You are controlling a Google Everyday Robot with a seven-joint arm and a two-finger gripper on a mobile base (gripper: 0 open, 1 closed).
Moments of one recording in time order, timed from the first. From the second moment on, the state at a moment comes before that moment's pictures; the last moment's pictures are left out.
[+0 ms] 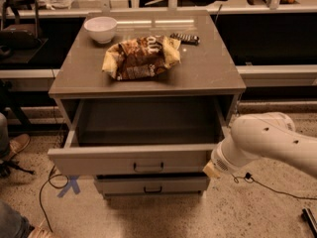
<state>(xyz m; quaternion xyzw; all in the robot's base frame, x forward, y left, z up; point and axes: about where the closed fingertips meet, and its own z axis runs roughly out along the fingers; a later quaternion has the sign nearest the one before) 0.466 -0.163 0.616 -0.39 0.91 0.08 0.13</state>
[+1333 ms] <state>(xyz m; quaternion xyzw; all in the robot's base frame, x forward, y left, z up) 0.588 -0.143 0.637 -0.33 0.91 0.09 0.24</state>
